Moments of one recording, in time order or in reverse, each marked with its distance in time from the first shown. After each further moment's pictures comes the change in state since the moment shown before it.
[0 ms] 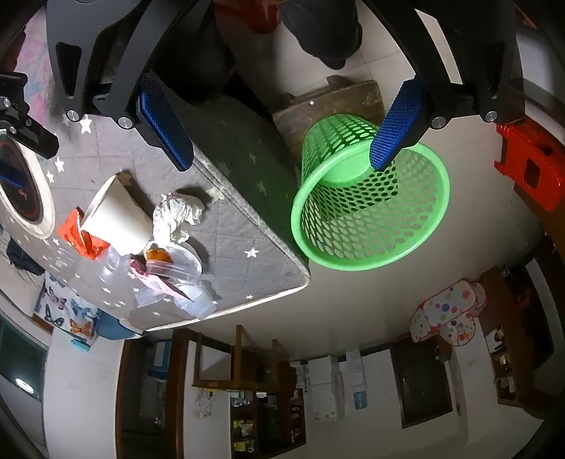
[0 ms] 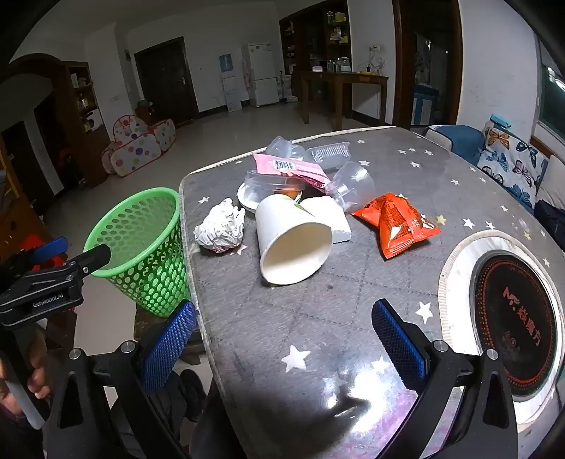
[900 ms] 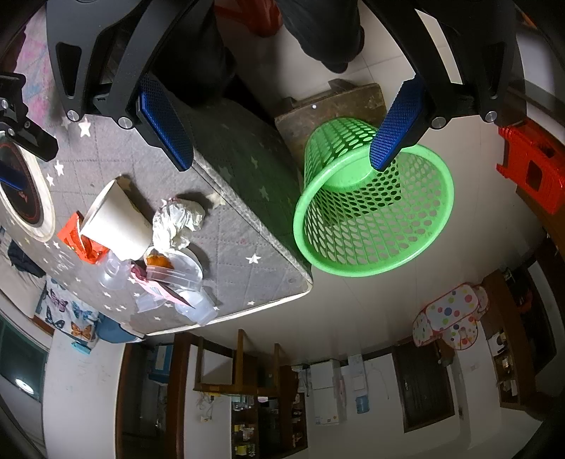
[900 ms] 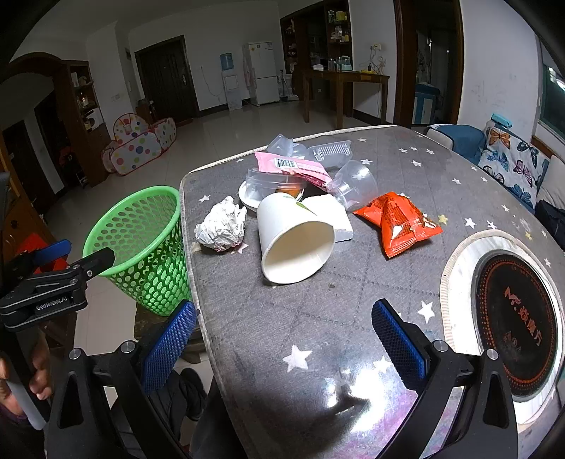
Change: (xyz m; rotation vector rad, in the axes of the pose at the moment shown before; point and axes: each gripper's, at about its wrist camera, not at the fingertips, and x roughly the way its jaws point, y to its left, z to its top) left arm 0.006 -0.003 -0.003 0.004 0.015 -0.004; right arm 0.001 0.001 -0.001 0.005 0.002 0.007
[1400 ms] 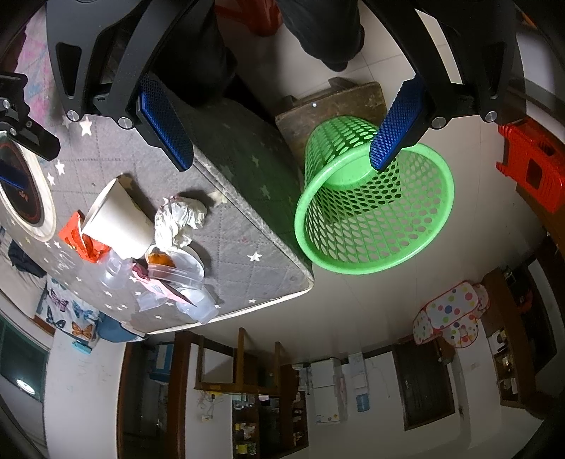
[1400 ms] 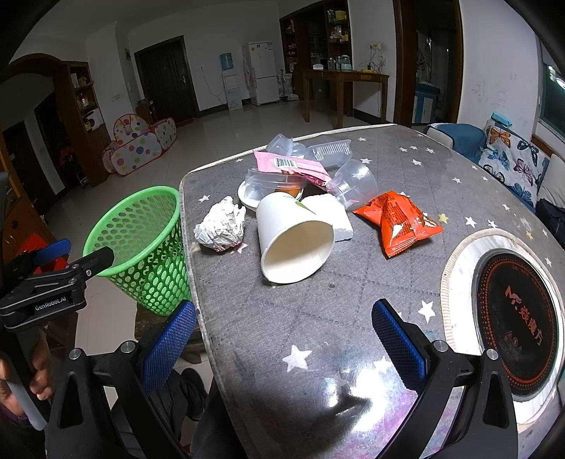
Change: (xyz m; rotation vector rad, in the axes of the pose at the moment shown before) left arm -0.001 0.000 0.002 0.000 -0.003 -0.003; right arm 0.001 -0.002 0.000 0.001 0.003 0.000
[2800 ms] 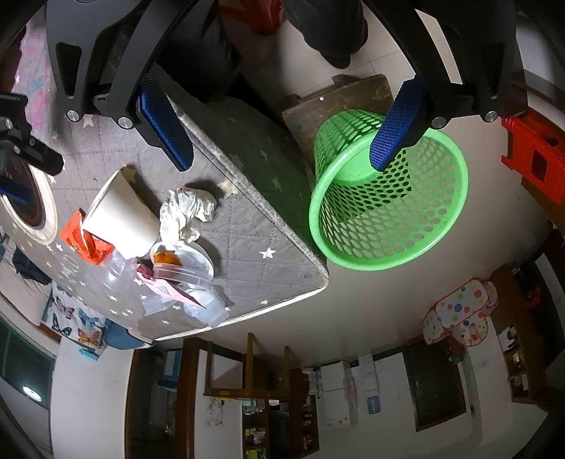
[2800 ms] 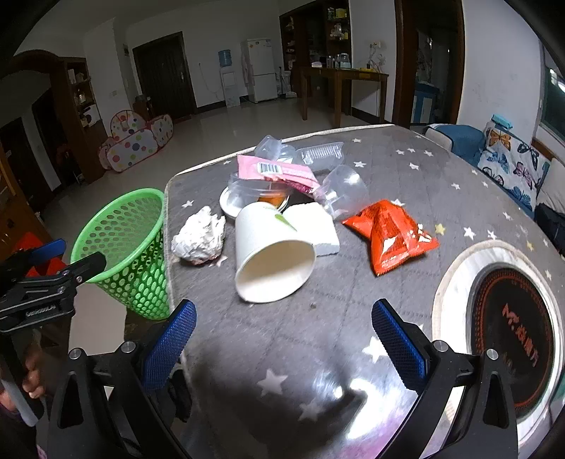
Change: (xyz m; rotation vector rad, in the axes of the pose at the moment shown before) left arm 0.017 -0.010 0.013 0.031 0.022 -0.029; right arm 0.020 -0.022 0.023 -0.015 0.012 -0.014
